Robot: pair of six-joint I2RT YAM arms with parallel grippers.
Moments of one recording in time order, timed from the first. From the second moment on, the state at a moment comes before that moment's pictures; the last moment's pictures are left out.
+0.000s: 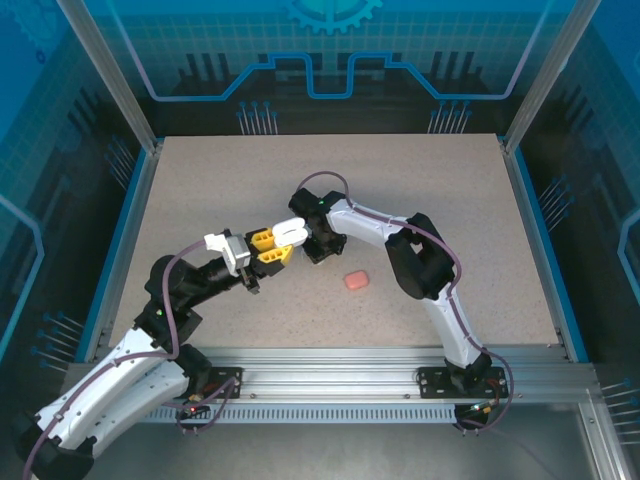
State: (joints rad) left arm -0.58 0.61 0.56 0.31 0.48 0.01; right arm 0.75 2.27 1.81 -0.97 0.01 0.20
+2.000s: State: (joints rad) left arm -0.58 0.89 0.55 0.48 0.50 -0.20; right arm 0.93 1.13 1.30 -0.56 0.14 -0.70
